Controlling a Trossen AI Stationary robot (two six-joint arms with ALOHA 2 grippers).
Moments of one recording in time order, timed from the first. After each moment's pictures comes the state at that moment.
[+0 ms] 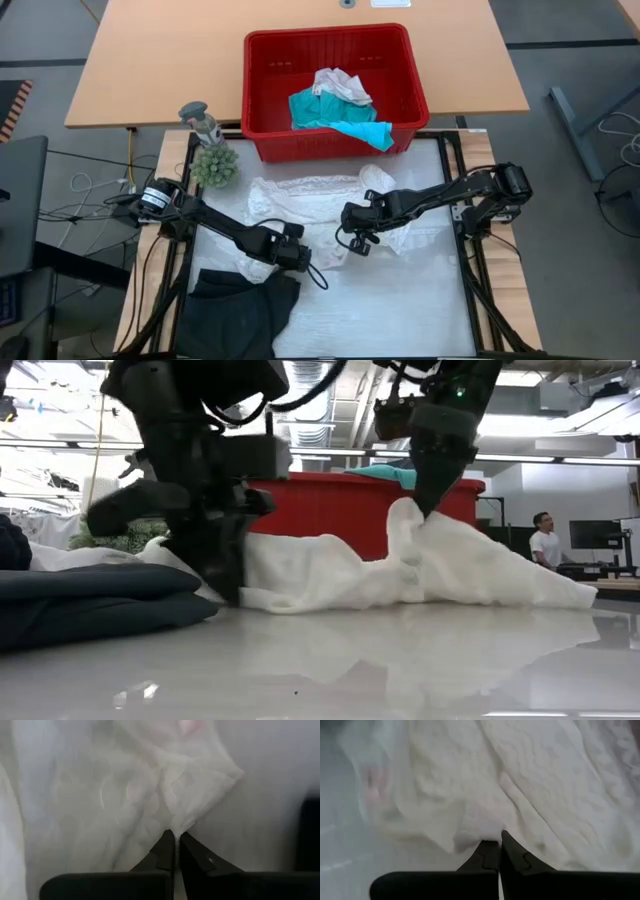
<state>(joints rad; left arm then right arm) -0.28 1.83 1.08 -0.50 -0.23 0.00 0.12 1.64 1.22 -0.80 0.23 0.41</state>
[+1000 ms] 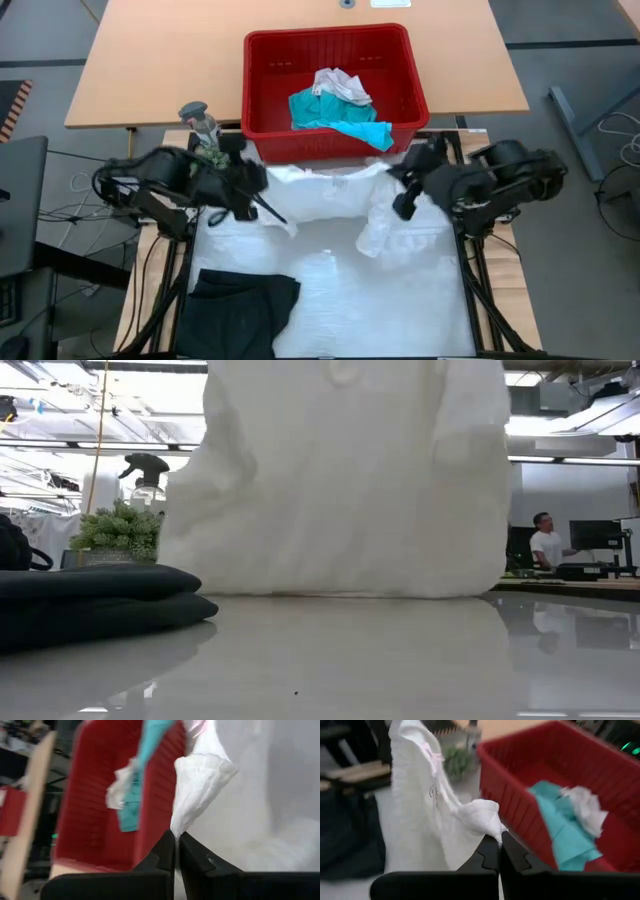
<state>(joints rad) -0.24 1.55 2.12 -1.55 -0.78 0.02 0.34 1.45 2.08 -1.42 0.79 0.53</state>
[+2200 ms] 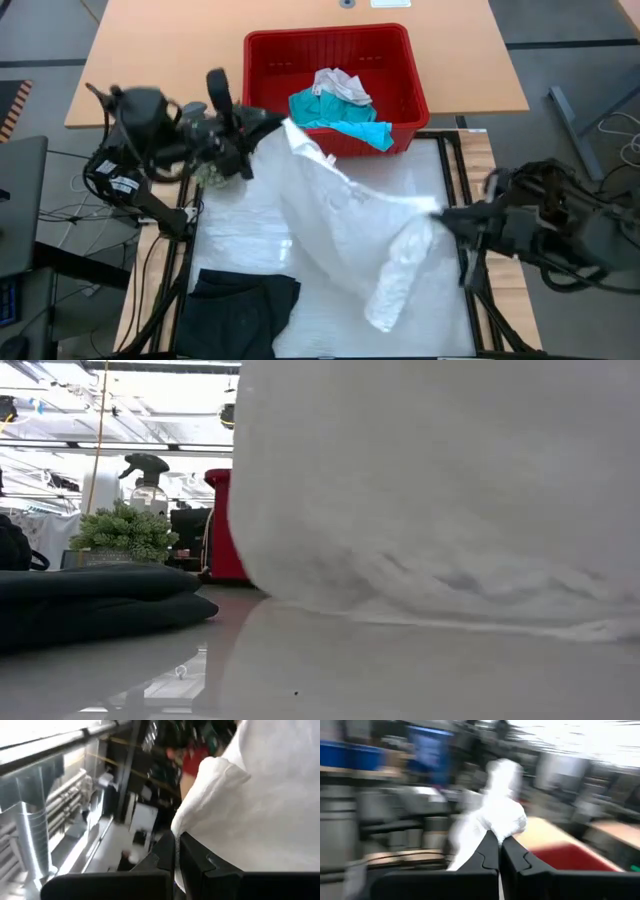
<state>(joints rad) -0.08 1.55 2.36 -0.71 -0.39 1.26 0.99 1.50 2.14 -0.63 1.45 -0.14</state>
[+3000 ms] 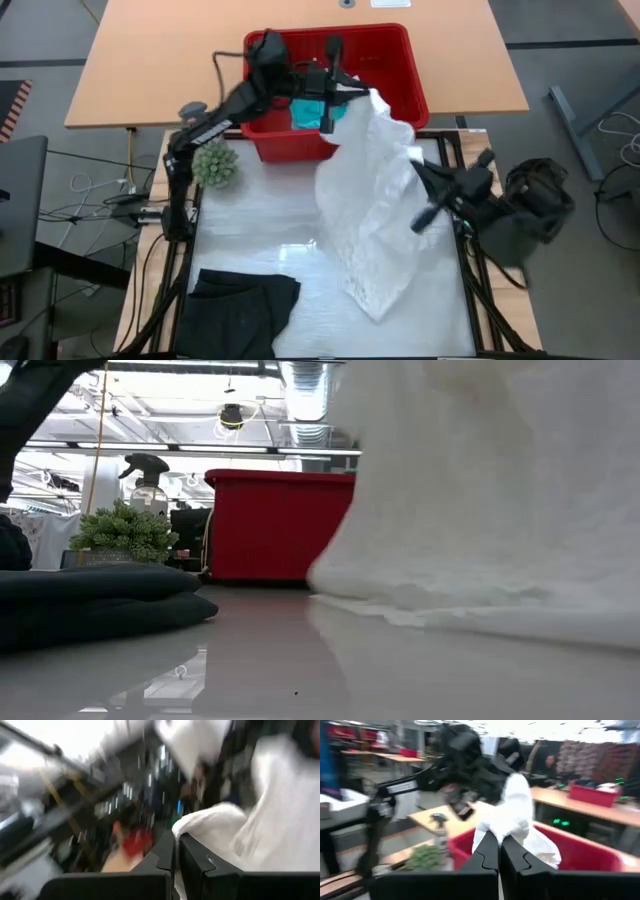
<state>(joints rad) 0.41 1.99 2.35 0.01 0.65 0.41 0.72 1.51 2.14 -1.12 1.57 0.45</state>
